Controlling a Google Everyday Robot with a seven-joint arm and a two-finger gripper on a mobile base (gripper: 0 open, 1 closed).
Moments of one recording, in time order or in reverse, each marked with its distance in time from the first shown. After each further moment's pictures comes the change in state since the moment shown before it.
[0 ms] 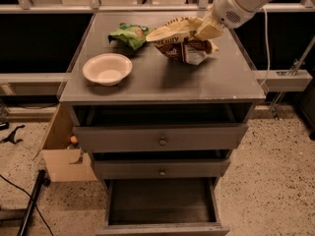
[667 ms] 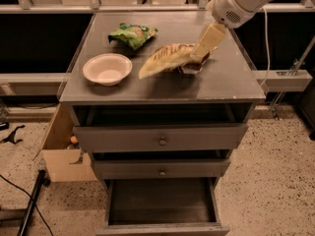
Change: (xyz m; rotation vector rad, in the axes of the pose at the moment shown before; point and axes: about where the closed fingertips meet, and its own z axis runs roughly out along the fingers) arm 0.000 0.000 0.000 0.000 0.000 0.000
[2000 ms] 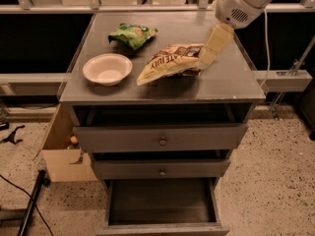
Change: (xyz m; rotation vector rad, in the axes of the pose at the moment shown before) arm 0.001 0.032 -0.026 -0.077 0.065 -0.007
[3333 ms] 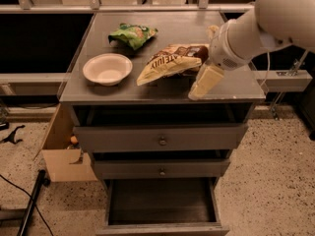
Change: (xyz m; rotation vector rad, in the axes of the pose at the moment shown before) arm 0.014 0.049 0.043 0.132 -0.081 -0.066
